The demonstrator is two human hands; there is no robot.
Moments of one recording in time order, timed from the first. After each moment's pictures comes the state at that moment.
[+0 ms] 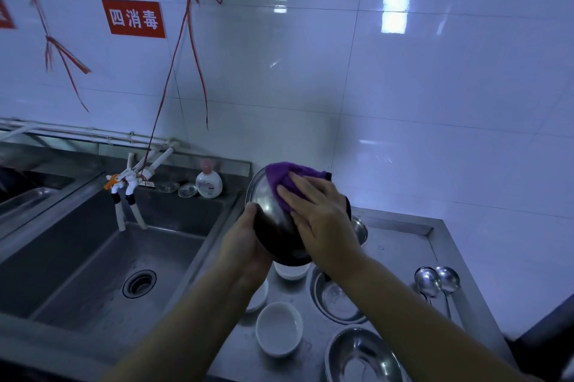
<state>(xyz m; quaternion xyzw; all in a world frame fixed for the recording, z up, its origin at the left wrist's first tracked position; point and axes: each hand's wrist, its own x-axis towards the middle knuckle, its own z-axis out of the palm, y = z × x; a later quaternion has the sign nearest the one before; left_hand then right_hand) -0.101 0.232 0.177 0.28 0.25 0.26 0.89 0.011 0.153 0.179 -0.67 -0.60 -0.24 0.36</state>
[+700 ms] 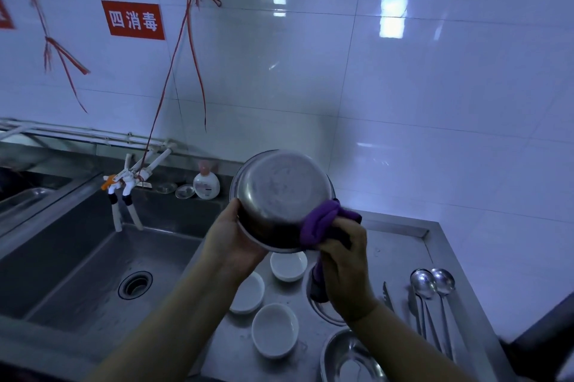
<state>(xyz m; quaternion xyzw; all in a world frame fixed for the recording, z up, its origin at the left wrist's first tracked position) -0.110 0.246 0.188 0.22 0.18 0.21 0.94 0.014 0.118 0.123 -0.58 -0.55 -0.30 0.53</state>
